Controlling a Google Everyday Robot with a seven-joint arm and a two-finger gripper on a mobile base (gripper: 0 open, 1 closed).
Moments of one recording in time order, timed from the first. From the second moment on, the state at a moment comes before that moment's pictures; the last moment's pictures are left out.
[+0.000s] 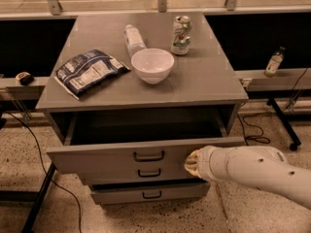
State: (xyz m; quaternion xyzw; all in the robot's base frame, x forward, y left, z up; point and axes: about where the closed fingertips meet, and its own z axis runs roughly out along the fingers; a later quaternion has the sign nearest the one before) arm 0.494 -0.122 0.616 -0.67 0.67 -0.04 0.33
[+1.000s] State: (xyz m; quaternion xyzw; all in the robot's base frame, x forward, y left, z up) arm 0.520 -0.130 0.639 -0.66 0.67 -0.05 0.35
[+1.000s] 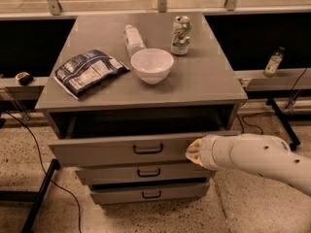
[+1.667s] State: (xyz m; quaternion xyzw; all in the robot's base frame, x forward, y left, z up) arm 0.539 -0.127 0.646 -0.65 0.67 -0.06 0.35
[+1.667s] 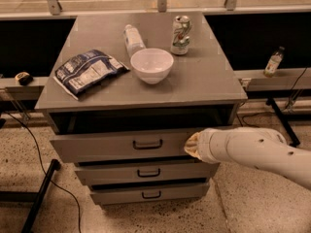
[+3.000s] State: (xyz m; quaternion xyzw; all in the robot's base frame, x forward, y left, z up) arm 0.563 -0.127 0.655 -0.65 0.67 -0.07 0.36
